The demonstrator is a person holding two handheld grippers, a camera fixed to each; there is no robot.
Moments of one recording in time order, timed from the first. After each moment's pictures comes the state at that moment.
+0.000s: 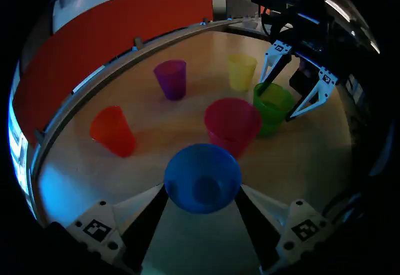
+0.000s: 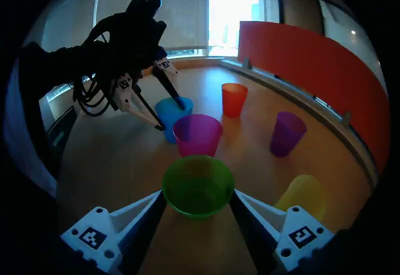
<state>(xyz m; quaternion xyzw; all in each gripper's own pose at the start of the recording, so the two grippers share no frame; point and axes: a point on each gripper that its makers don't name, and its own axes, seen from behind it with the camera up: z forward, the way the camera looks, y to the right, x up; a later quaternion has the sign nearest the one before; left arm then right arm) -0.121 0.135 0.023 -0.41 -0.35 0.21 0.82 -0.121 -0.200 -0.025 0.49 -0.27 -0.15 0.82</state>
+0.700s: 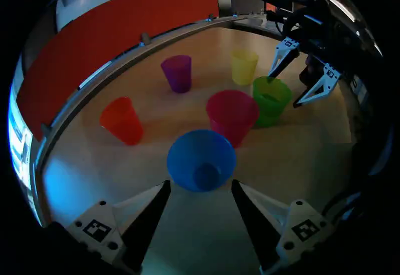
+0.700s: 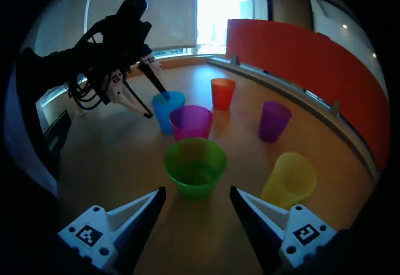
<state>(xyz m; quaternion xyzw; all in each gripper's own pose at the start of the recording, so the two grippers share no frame) -0.112 0.112 0.006 -0.38 -0.36 0.22 0.83 -0.113 -0.168 -0.045 0.45 -0.28 -0.13 0.84</state>
